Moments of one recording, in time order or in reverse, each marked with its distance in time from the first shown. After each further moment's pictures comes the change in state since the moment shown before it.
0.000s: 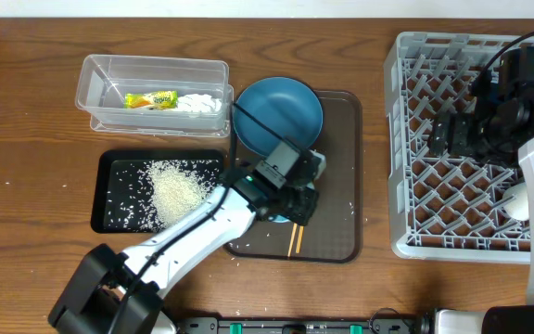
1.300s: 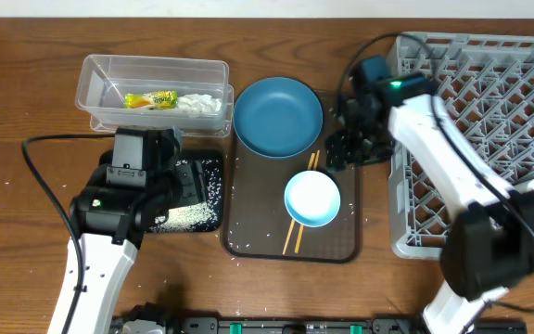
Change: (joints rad) left arm 0.600 -0.484 0.000 -0.449 -0.116 -0.024; right arm 0.446 0.377 -0.004 0.100 -0.172 -0.012
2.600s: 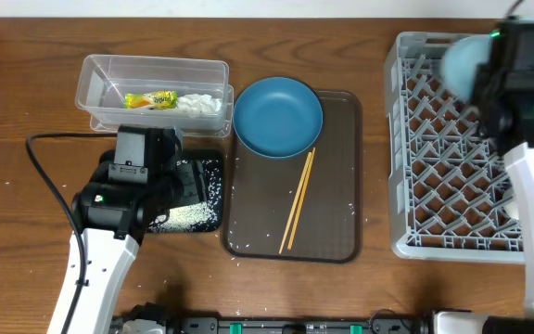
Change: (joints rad) left arm 0.001 0.019 0.000 -0.003 0.000 0.000; right arm -0.370 -0.398 0.010 0.406 0.853 0.013
